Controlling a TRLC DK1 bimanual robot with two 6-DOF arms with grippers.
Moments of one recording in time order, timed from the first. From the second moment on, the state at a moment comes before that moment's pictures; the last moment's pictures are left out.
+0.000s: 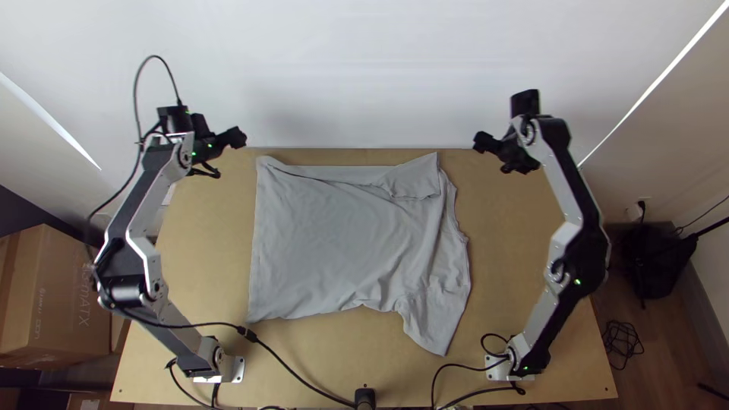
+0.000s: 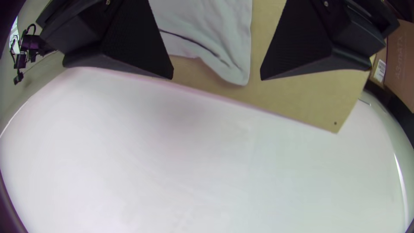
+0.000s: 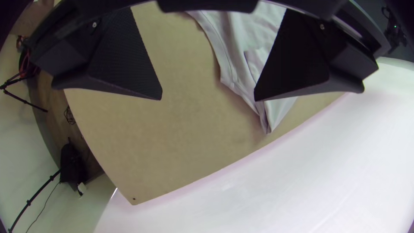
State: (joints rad) left arm 0.12 1.82 1.68 -0.44 0.22 -0.27; right arm 0.06 1.97 1.99 -1.02 0.06 0.49
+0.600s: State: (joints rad) left arm 0.13 1.20 1.37 -0.60 0.30 -0.26; right arm -0.21 1.29 1.09 -1.05 -0.42 0.11
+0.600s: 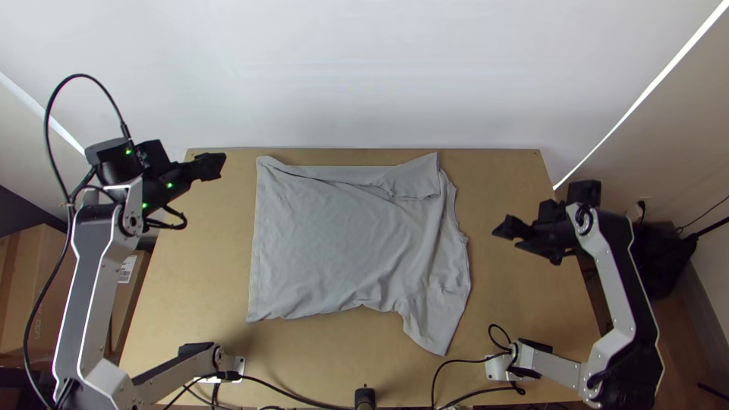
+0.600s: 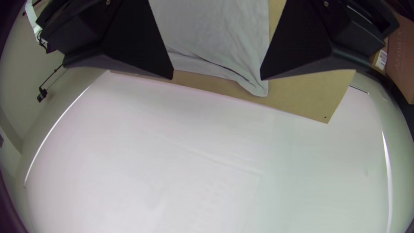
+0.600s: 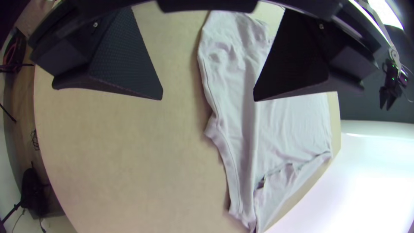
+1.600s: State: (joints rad) left arm 0.14 1.11 1.31 -0.64 0.30 -0.25; right arm 0.01 1.37 0.75 -0.91 -0.41 -0.01
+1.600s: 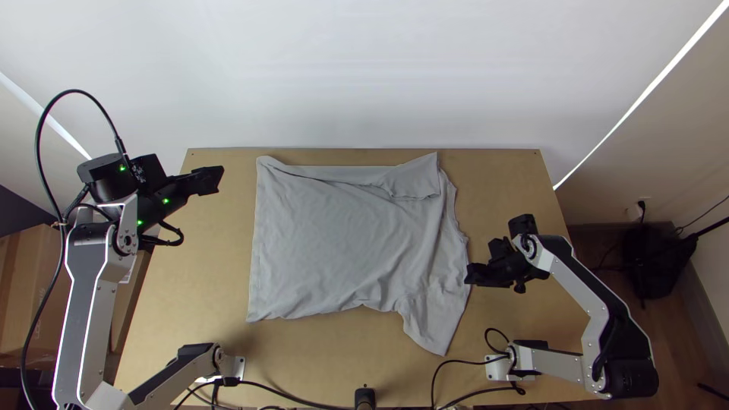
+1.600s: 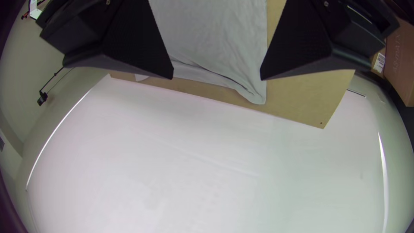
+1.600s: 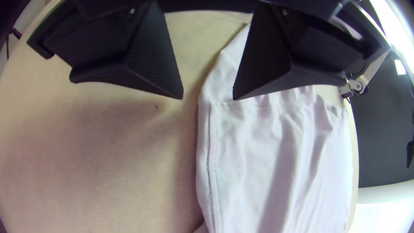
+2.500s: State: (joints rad) left arm 0.10 1.06 0.94 -1.27 0.20 0.55; right arm 0.09 1.34 0.71 -0.81 -0.38 0.03
